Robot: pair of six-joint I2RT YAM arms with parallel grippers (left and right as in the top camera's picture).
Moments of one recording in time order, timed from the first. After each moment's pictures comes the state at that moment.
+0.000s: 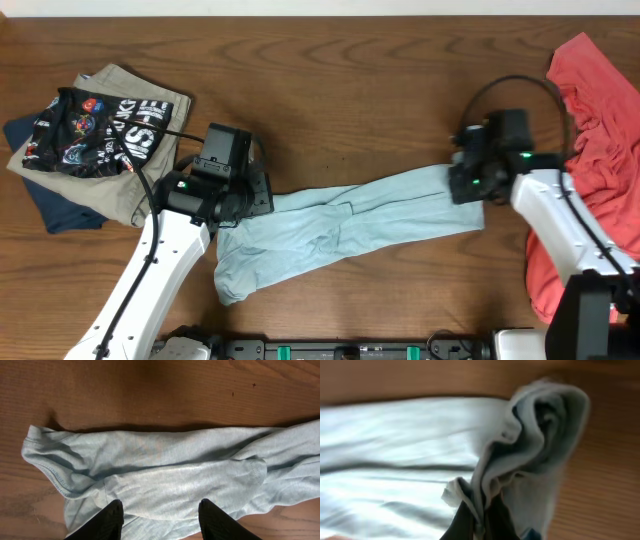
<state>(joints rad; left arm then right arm) -0.30 1.28 1.01 -0.92 0.08 -0.45 0.11 1.54 0.96 -0.71 -0.12 -0.12</state>
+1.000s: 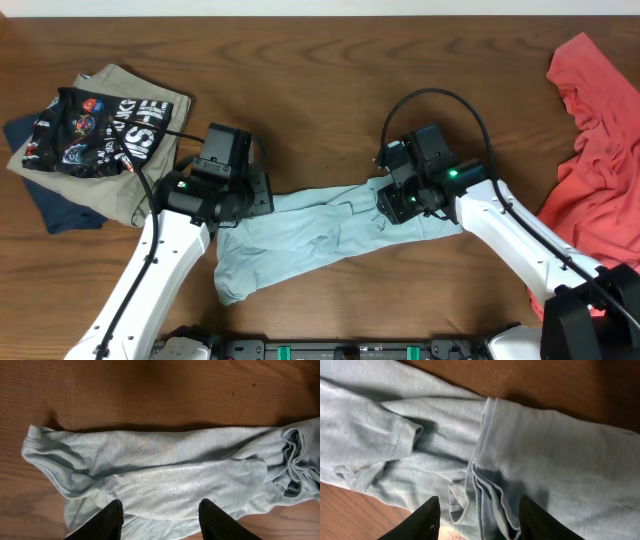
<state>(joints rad) -0.30 1.28 1.01 -0.92 0.08 -0.45 0.43 1.54 0.96 -0.66 -0.21 -0.02</state>
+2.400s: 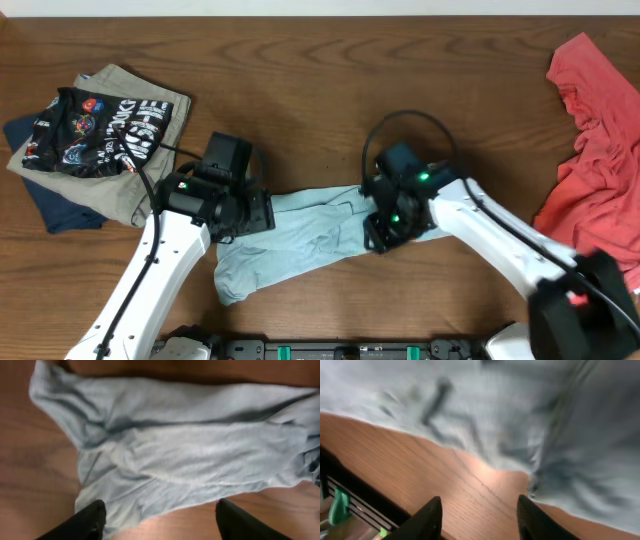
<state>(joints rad) -0.30 1.28 0.99 -1.08 0.08 -0.48 0.54 1.58 1.03 -0.92 -0.33 0.12</state>
